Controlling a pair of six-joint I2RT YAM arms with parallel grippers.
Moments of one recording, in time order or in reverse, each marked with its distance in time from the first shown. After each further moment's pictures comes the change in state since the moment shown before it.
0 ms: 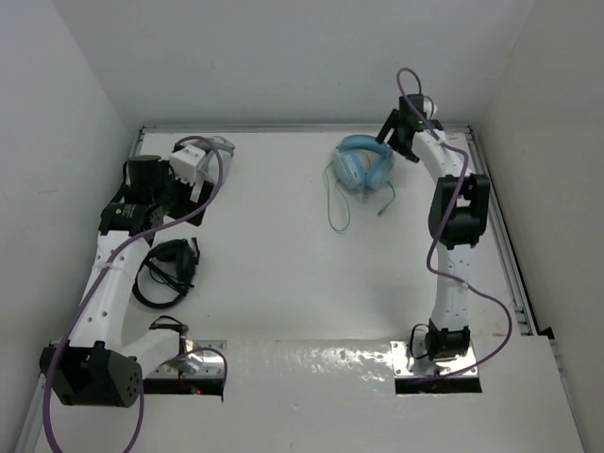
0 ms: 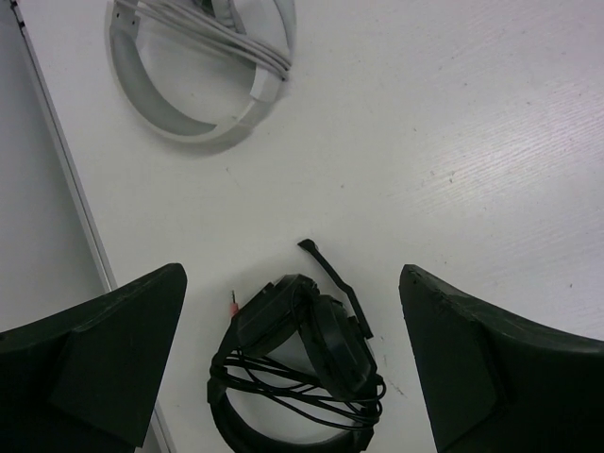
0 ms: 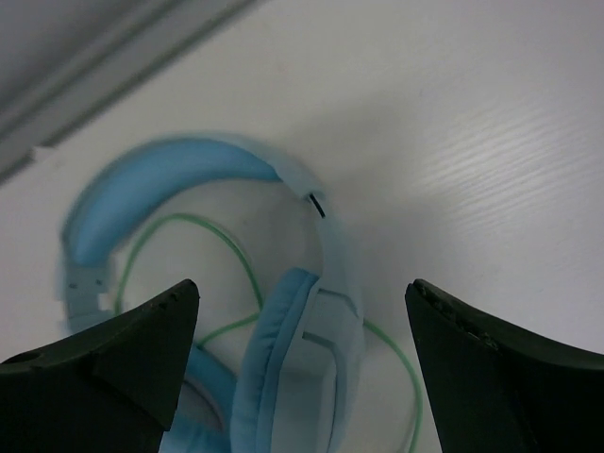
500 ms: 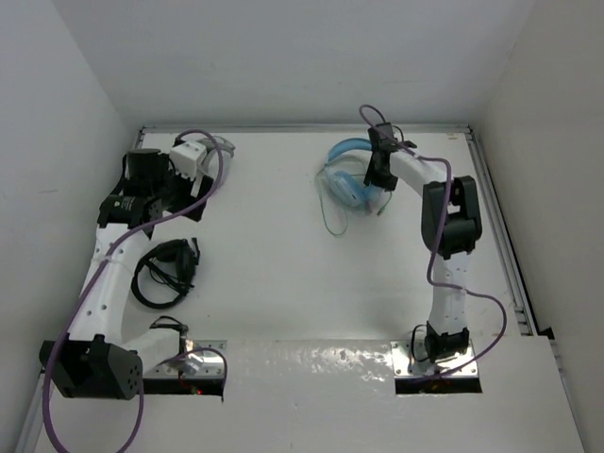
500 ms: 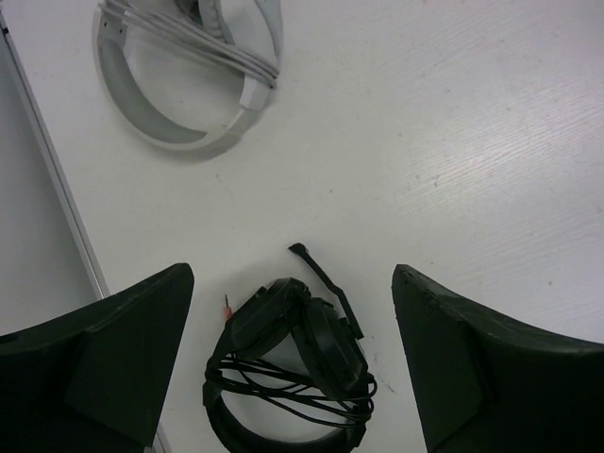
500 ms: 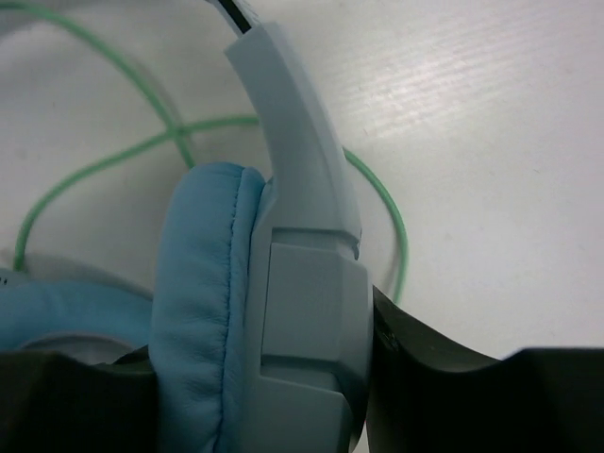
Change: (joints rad) left arm -0.001 0.024 0.035 -0.029 0.017 -0.012; right arm 0.143 -0.023 -0.269 -0.074 0.058 -0.039
